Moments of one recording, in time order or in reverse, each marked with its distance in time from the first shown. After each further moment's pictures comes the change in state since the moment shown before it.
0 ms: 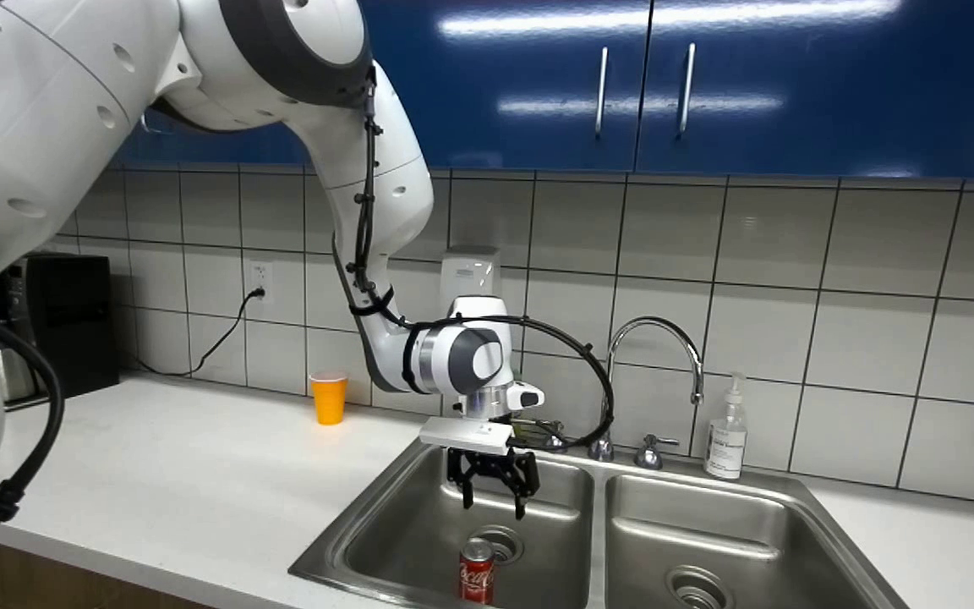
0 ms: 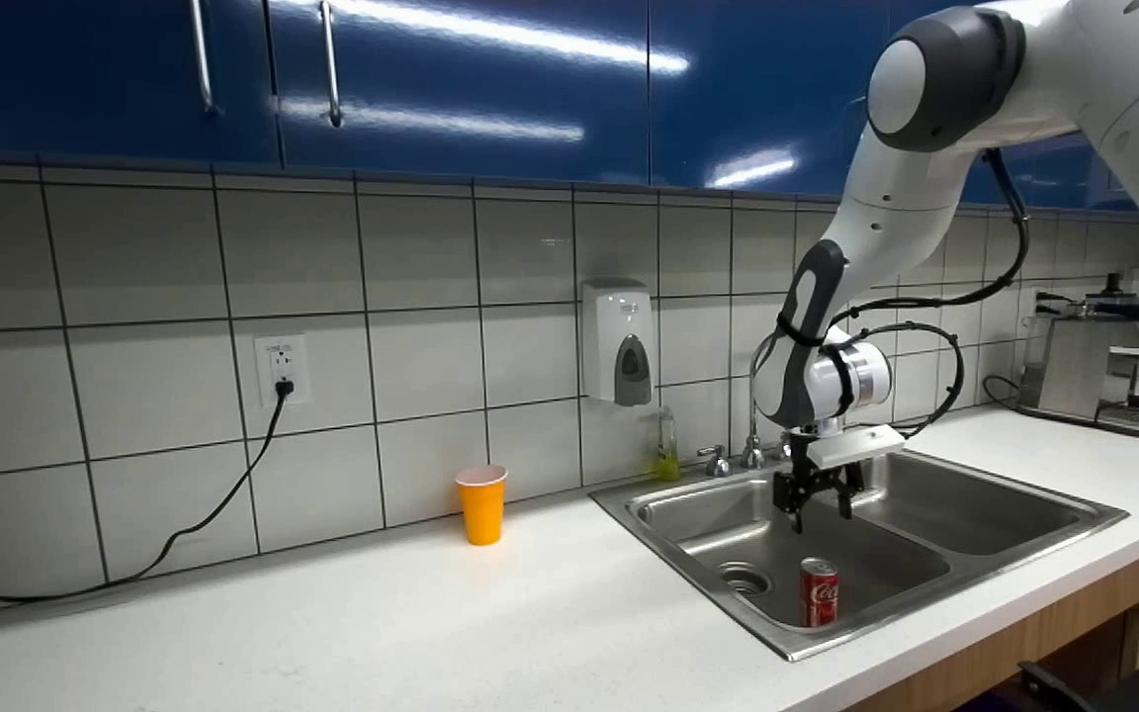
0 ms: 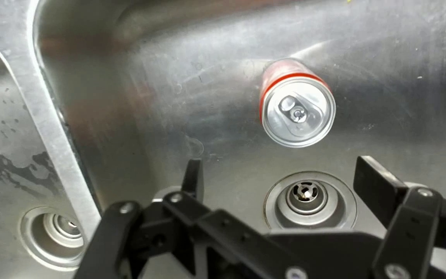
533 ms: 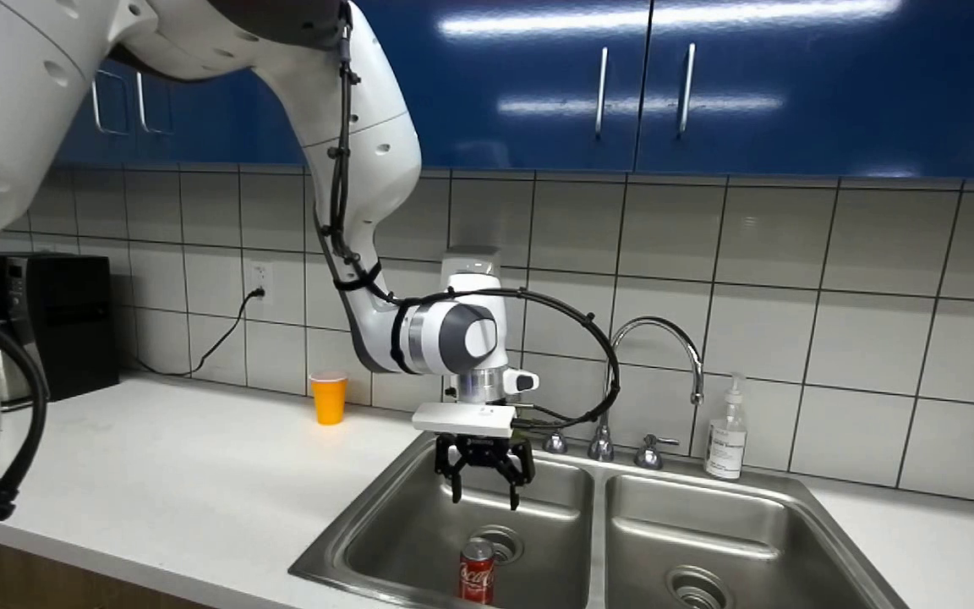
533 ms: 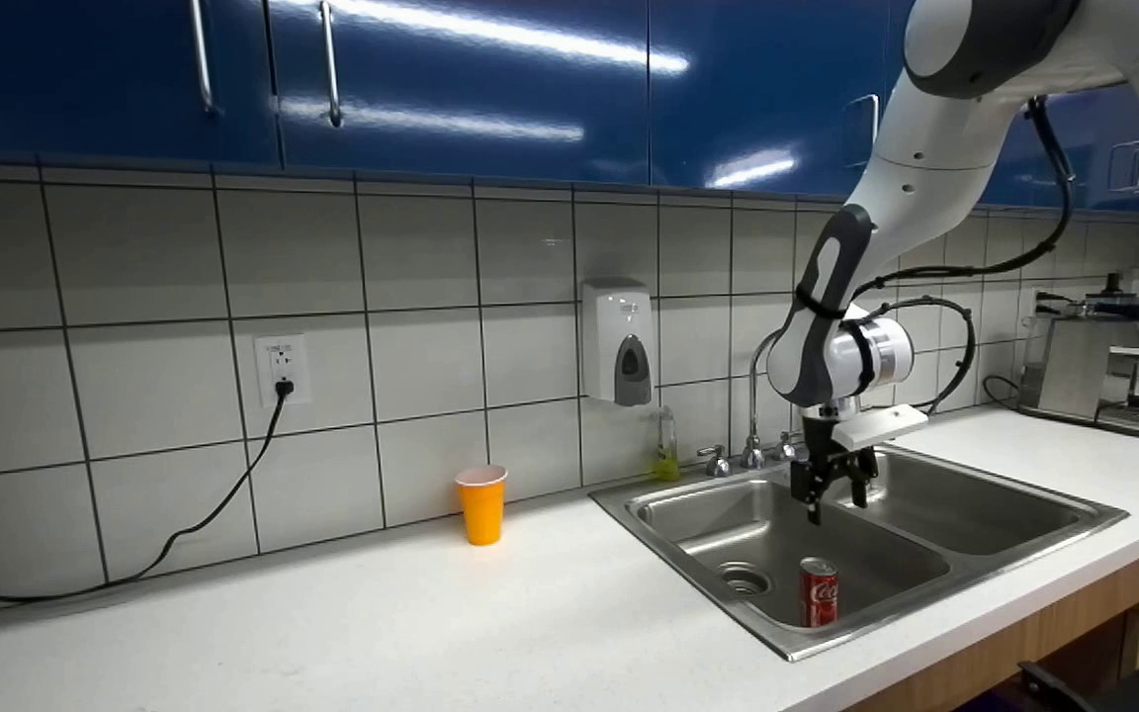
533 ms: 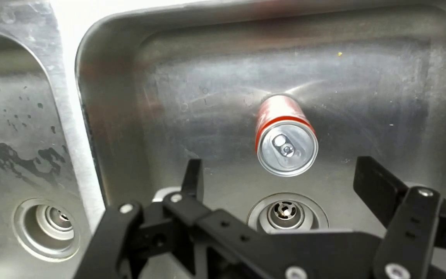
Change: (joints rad) arm -0.011 -0.141 0.000 -0.122 -0.035 -0.041 -0.120
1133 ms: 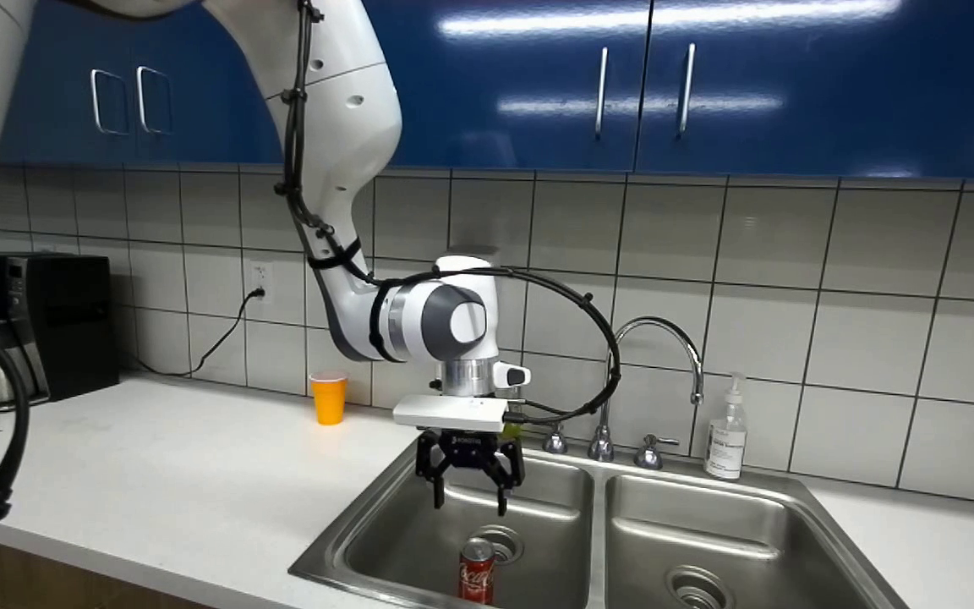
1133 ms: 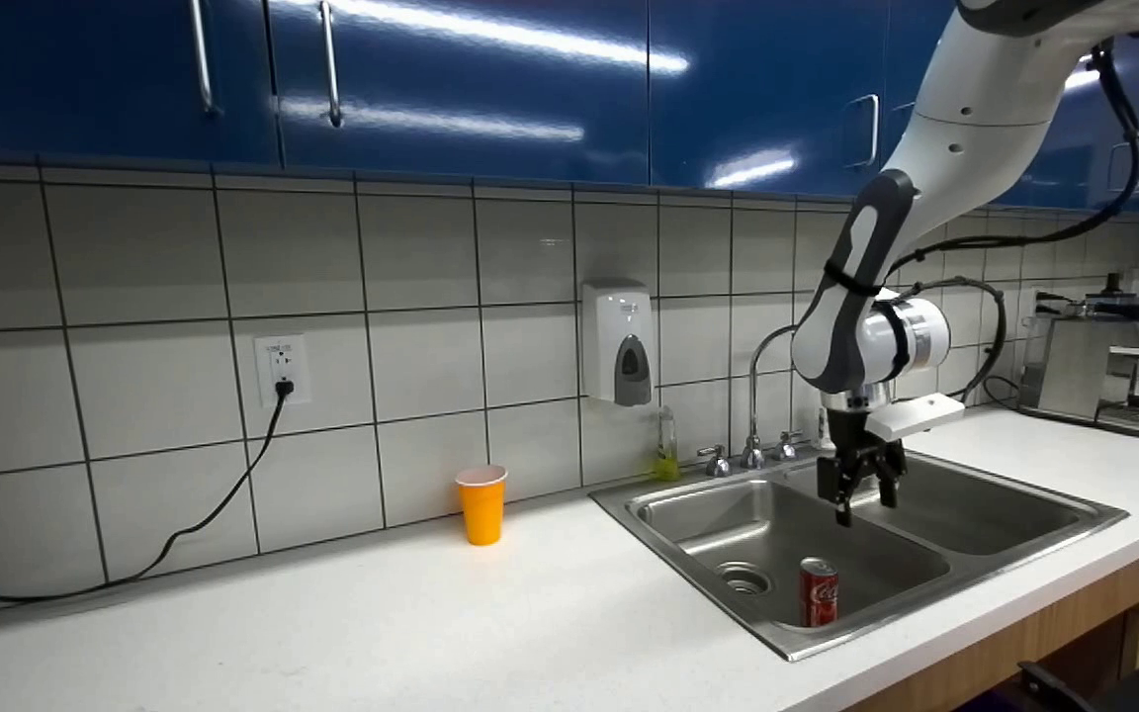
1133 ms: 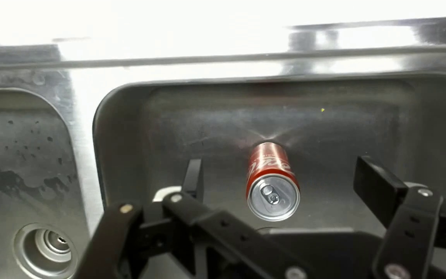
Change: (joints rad) arm -0.017 -0.158 -0.007 -0.161 -0.044 -0.036 -0.043
